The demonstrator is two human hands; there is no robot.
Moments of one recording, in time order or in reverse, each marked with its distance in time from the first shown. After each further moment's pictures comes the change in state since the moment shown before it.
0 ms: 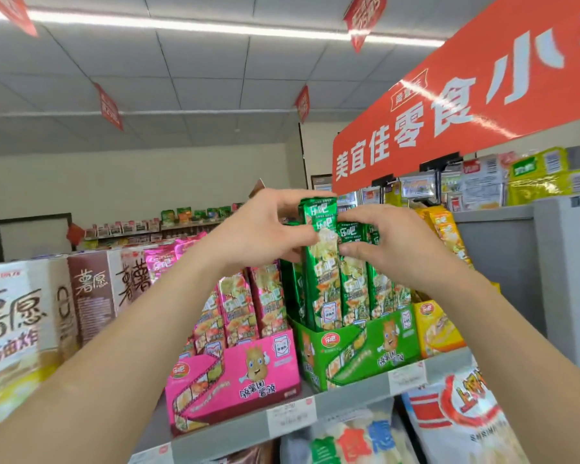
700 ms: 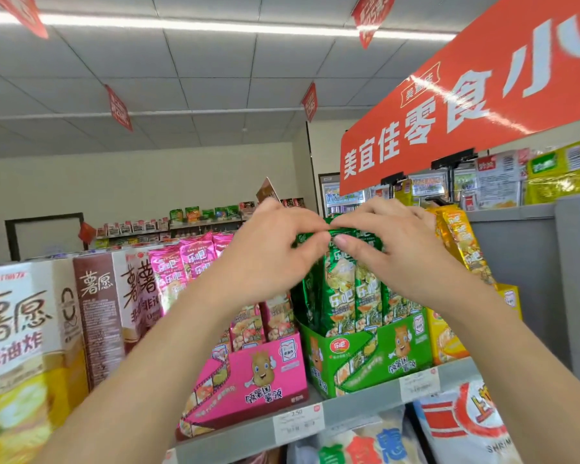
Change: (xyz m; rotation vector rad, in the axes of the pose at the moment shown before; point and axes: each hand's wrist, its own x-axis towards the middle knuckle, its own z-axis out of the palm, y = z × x) left_hand -0.018 0.001 0.015 0.638 0.163 0.159; right_hand -0.009 -0.013 0.006 -0.025 0.044 -0.093
